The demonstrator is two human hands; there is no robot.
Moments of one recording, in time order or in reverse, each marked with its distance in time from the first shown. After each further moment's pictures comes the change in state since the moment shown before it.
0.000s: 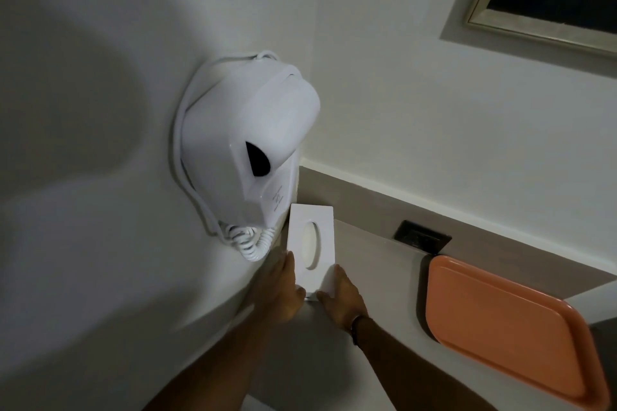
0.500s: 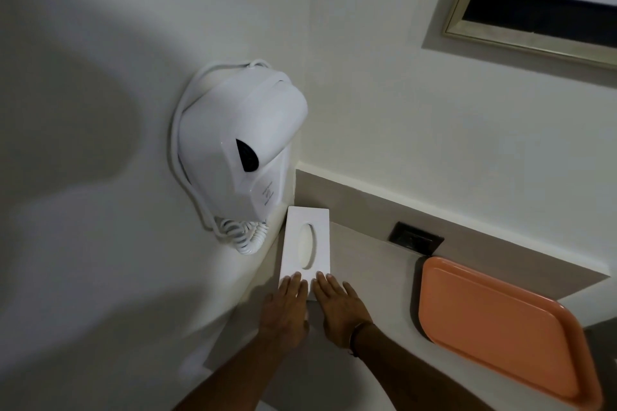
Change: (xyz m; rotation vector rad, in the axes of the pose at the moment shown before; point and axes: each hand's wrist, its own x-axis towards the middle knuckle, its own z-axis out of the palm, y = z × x) left_hand -0.035 0.008 0.040 0.333 -0.109 0.157; right_hand -0.014 0.023 -0.006 -0.816 -0.081 -0.427
